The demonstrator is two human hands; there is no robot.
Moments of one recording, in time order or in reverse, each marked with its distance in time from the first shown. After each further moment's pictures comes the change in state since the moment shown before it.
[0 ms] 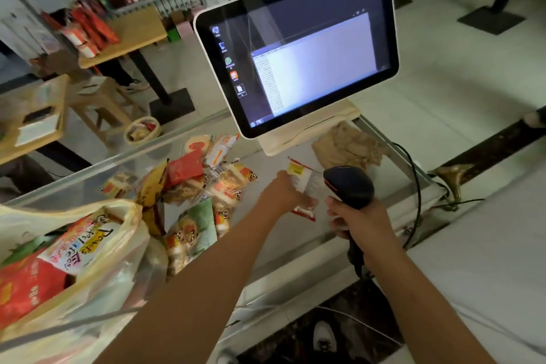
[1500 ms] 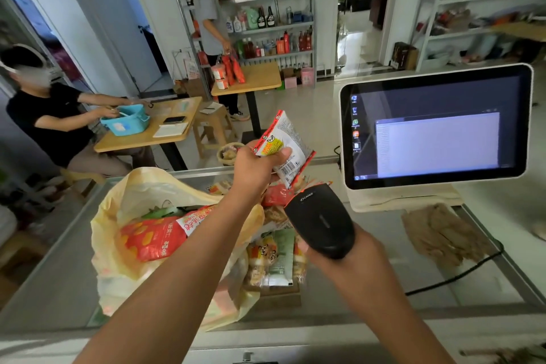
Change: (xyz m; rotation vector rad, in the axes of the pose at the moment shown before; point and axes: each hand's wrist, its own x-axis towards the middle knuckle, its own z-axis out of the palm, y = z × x) left_hand -0.145 -0.033 -0.213 -0.903 0.745 0.208; right_hand -0.119 -0.065 0.106 -0.430 -0.417 -0.626
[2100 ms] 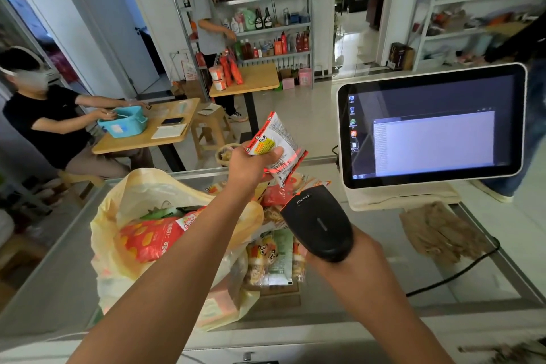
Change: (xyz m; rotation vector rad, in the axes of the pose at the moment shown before) left_hand 0.012 -0.004 -0.009 0.002 0.015 -0.051; right_hand -0.006 -0.004 -0.001 -0.008 -0.037 0.027
